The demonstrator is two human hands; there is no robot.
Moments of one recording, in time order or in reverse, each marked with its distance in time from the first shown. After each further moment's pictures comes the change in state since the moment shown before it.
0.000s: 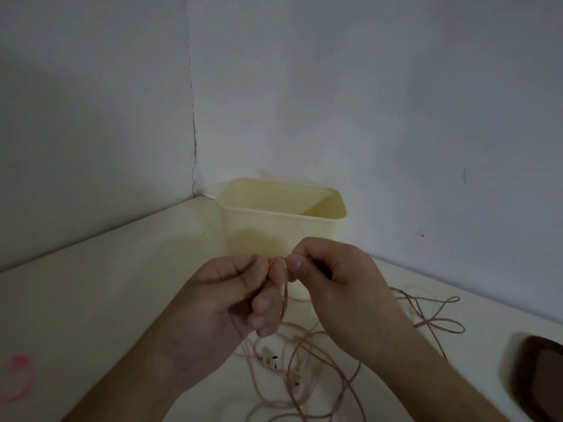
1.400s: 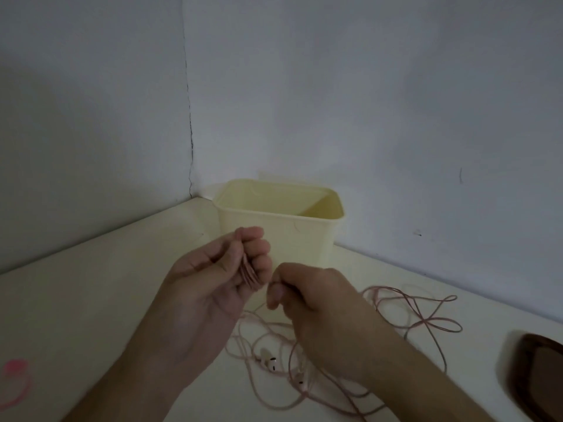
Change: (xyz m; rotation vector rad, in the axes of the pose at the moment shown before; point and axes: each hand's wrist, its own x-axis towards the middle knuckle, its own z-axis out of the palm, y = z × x) left_hand 0.003 0.006 0.008 -0.099 0.306 0.212; right_hand -0.005 0.004 0.012 -0.168 -0.226 0.018
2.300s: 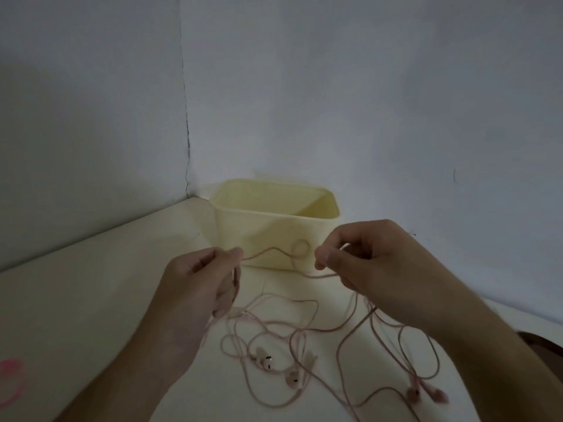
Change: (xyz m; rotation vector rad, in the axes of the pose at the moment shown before) left_hand 0.005 -0.002 -0.012 0.588 0.167 0.031; right_hand -0.005 -0.003 -0.075 0.134 0.067 0.161
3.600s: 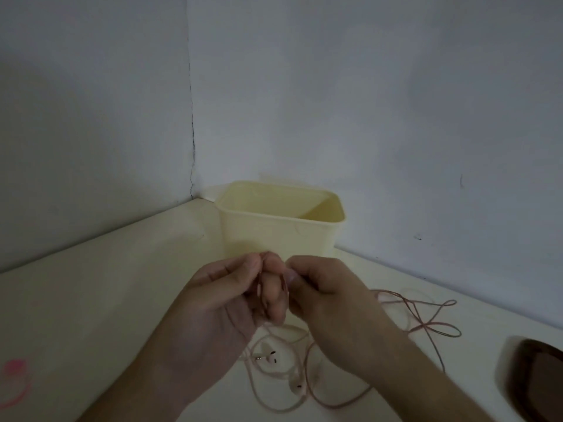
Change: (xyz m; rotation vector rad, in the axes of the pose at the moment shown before) left_hand -0.012 0.000 0.007 -0.578 -0.438 -0.091; right_hand 0.002 0.000 0.069 0.098 -0.003 -0.061
